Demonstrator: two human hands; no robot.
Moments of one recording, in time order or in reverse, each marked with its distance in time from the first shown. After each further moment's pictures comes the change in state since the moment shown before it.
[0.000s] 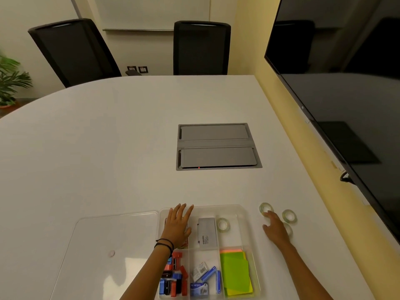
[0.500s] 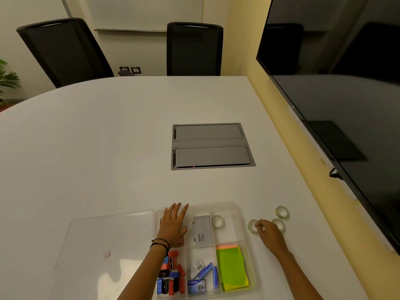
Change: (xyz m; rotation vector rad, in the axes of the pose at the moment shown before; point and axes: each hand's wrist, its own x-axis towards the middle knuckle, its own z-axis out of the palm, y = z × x) left_hand -0.003 -0.001 0.003 -0.015 0.006 -0.013; right_hand -0.035 0.006 0.000 -0.028 0.065 -0.106
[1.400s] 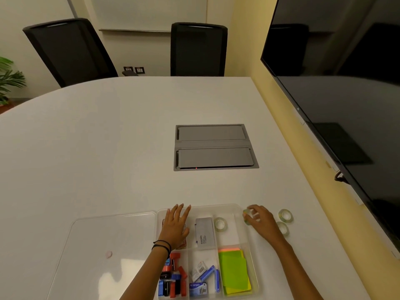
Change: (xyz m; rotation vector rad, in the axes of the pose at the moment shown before) left_hand -0.001 0.002 -0.003 0.007 -0.017 0.001; right_hand 0.014 -0.060 -0.013 0.146 -0.020 -0.080
